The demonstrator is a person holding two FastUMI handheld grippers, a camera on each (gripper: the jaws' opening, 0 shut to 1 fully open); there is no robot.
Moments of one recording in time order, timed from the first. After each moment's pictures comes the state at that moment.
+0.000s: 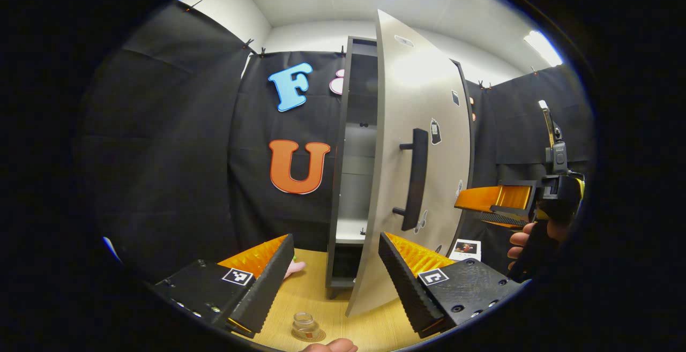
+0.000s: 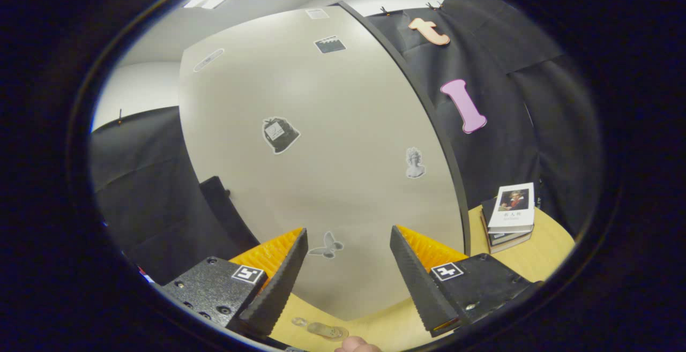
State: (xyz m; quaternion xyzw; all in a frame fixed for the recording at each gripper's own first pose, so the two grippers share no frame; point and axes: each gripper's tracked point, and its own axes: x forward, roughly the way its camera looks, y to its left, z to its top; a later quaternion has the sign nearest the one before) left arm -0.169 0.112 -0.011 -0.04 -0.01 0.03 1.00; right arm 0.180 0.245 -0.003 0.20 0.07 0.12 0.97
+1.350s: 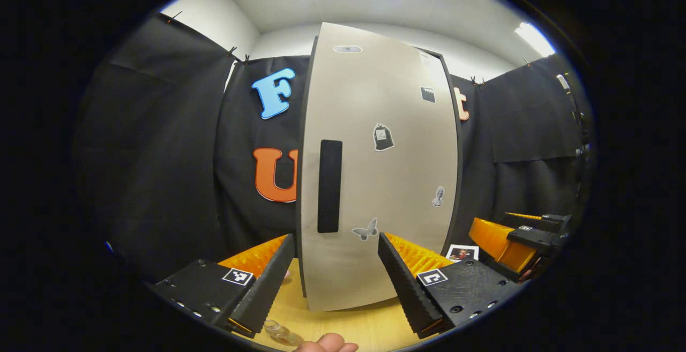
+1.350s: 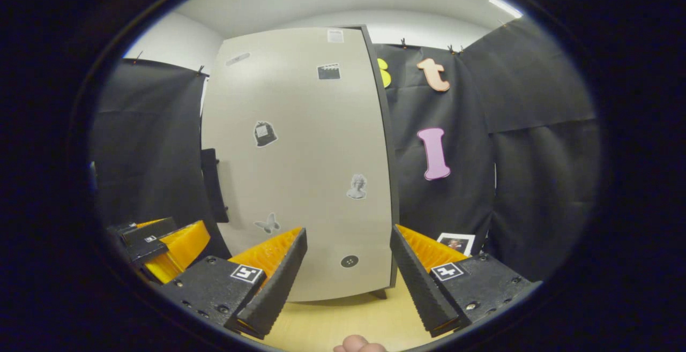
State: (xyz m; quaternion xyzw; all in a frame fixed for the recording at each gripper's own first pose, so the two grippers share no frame) left arm -0.125 0.026 0.011 -0.02 -0.02 0.01 1.00; right arm -0.100 -0.011 -0.022 0.05 0.02 0.01 1.00
